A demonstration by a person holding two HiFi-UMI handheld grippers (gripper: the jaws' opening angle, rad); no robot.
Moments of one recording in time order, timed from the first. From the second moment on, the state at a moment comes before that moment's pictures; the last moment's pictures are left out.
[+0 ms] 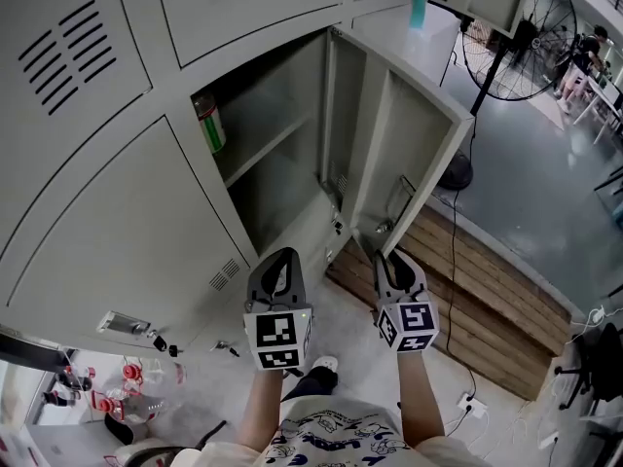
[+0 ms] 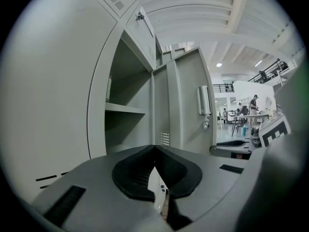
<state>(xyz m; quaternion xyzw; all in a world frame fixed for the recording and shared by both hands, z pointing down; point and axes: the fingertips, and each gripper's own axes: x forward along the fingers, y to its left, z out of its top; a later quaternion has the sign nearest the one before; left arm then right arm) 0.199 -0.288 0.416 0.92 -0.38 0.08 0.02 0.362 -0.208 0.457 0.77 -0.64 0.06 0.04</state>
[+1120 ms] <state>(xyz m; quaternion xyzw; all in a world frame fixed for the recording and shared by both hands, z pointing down) 0.091 -0.266 0.415 0.88 -0.48 0.07 0.03 0.268 -0.230 0.459 0.70 -0.71 0.05 0.05</state>
